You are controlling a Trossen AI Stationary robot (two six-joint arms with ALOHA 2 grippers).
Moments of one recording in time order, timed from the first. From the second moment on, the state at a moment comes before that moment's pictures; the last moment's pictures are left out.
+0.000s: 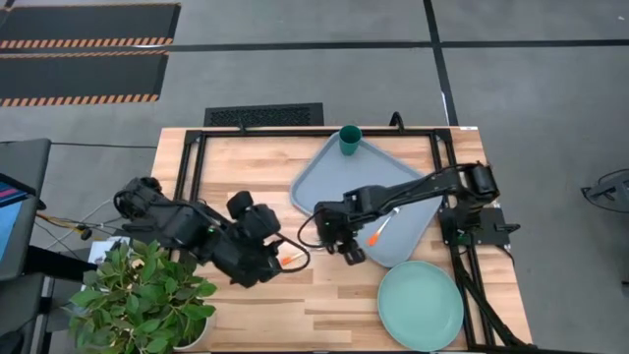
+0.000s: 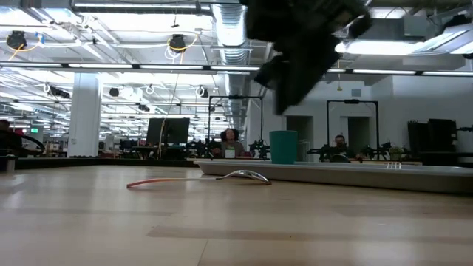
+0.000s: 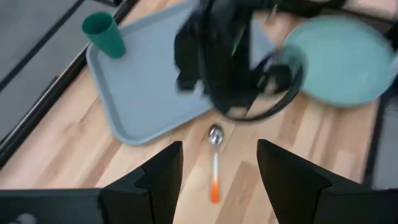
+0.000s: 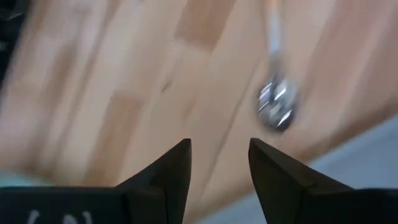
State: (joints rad) left arm -0.54 1.78 2.22 -1.57 -0.63 -0.86; right arm 0.10 1.84 1.42 -0.76 -0.26 -0.20
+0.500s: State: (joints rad) left arm -0.53 1.77 2.00 -1.44 -0.58 -0.82; right arm 0.15 1.32 1.05 -0.89 -0.30 0.14
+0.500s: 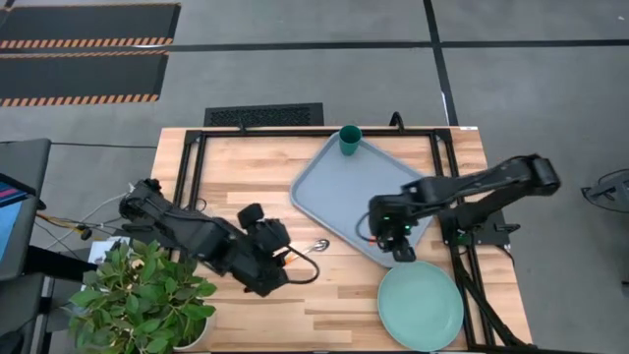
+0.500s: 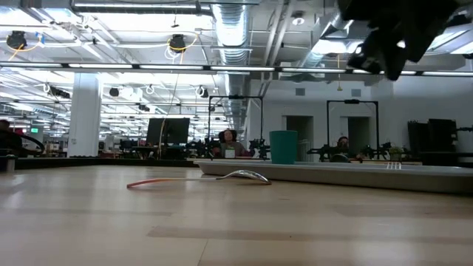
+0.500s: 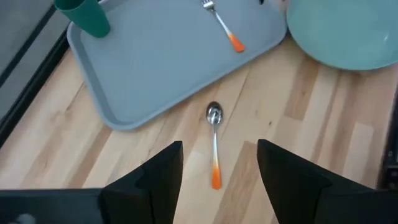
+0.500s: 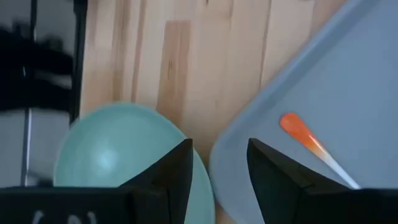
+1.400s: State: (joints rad) left arm -0.22 1.79 1.07 -0.25 -0.32 -0.77; right arm 0.40 1.11 0.92 -0.75 -0.08 0.48
